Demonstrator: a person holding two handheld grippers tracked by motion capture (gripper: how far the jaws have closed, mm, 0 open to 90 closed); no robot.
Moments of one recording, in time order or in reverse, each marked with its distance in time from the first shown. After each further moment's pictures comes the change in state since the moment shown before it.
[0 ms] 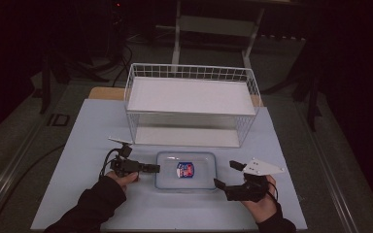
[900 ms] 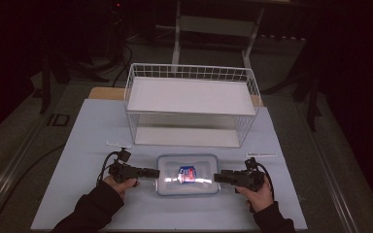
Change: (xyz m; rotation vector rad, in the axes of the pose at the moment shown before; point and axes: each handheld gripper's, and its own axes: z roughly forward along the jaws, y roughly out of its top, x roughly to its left) left arm -0.009 -0.013 -0.003 -0.012 -0.030 0.087; right arm -0.057 -0.028 0.034 0.169 0.305 0.549
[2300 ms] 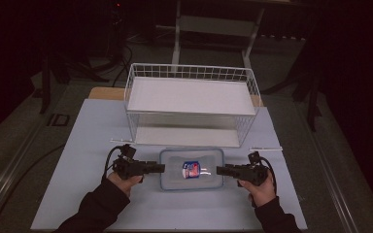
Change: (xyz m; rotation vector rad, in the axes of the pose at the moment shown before) left arm -0.035 0.015 0.004 -0.072 0.107 0.122; right arm 0.012 0.019 -0.012 -0.030 -0.006 -0.032
